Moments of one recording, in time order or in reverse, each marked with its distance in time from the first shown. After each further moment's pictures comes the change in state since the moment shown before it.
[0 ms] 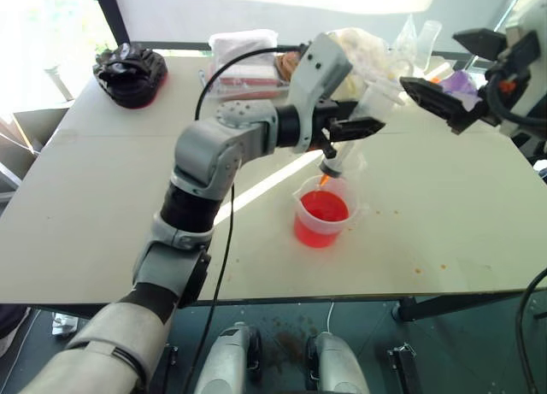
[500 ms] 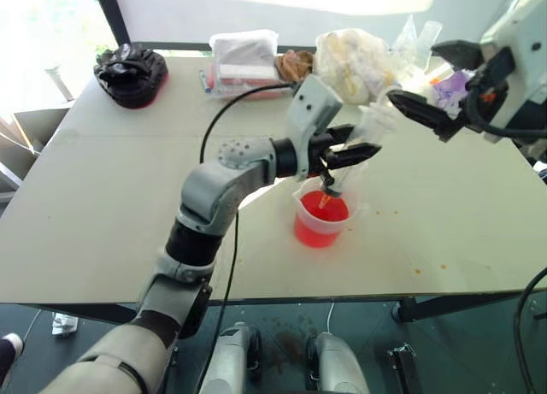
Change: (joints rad) left arm 0.192 -0.070 -0.004 -0.088 -0.004 -0.138 0.036; right arm -0.002 0.000 0.050 -0.035 0.011 -0.006 0.046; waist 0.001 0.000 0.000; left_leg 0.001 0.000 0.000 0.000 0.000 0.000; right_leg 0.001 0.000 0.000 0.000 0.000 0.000
